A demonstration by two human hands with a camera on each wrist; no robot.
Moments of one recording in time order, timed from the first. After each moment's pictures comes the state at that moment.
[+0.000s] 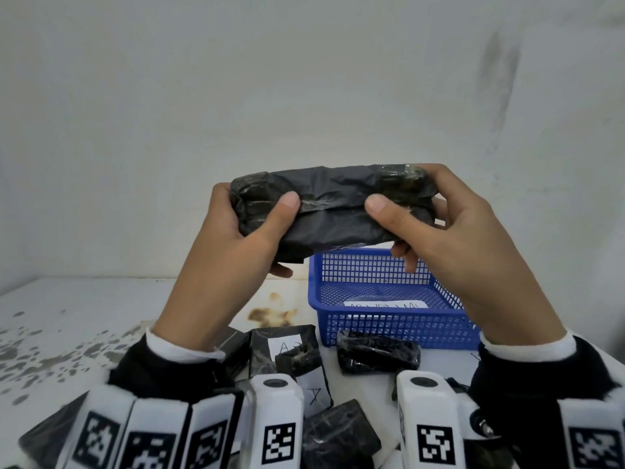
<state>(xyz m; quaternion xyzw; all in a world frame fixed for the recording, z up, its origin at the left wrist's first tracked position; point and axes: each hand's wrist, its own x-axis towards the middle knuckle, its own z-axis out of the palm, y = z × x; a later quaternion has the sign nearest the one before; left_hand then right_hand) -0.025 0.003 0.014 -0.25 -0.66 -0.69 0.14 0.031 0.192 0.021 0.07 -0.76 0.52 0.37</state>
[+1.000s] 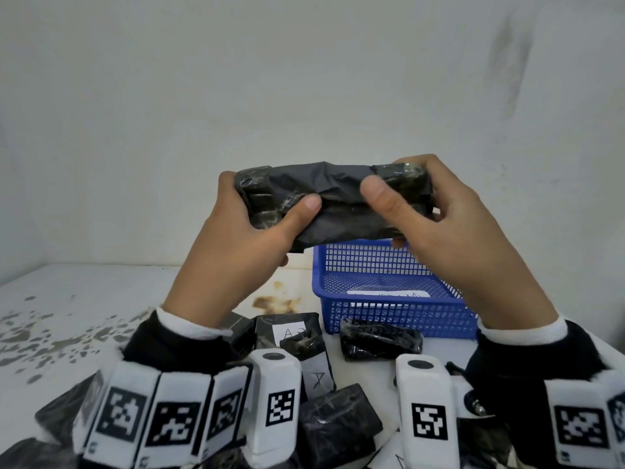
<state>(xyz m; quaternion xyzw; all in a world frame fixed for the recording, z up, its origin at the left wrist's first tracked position) -0.027 -0.001 0.012 -0.22 -0.75 -0.60 0.16 0.033 0.182 0.020 0.07 -0.81 0.45 0.37</state>
